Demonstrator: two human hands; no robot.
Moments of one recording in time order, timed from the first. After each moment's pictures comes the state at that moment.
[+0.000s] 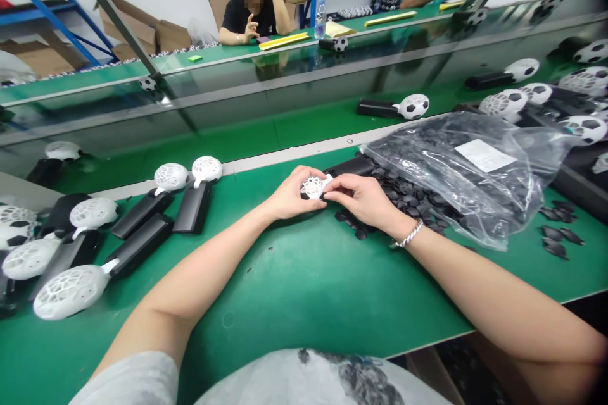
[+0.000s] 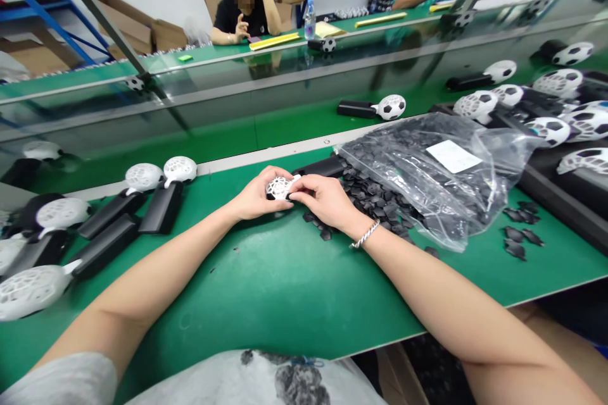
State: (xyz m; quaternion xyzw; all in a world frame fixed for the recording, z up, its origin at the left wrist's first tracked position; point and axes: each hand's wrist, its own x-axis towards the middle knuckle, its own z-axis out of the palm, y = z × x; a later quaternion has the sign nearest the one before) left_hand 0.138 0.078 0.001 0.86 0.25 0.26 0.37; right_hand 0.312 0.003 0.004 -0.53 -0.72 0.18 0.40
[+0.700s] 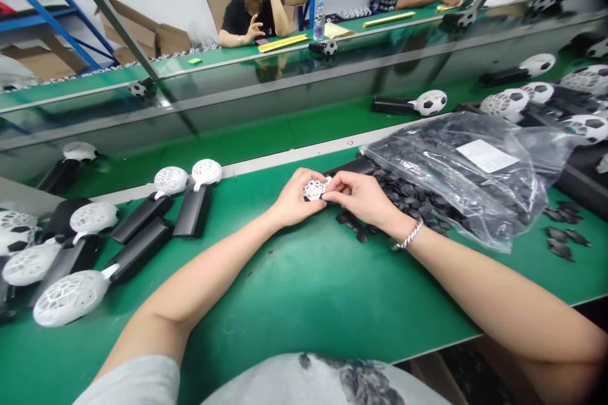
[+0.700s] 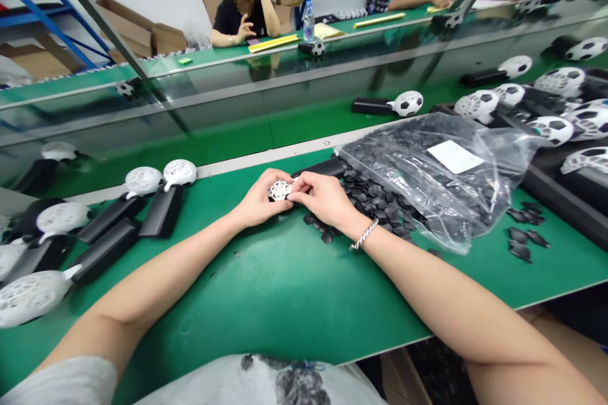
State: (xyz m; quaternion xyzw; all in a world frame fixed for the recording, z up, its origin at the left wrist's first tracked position) left_hand 0.144 0.069 -0.004 0.84 0.26 0.32 0.35; right_hand 0.305 0.007 0.006 -0.59 -0.64 0.27 0.40
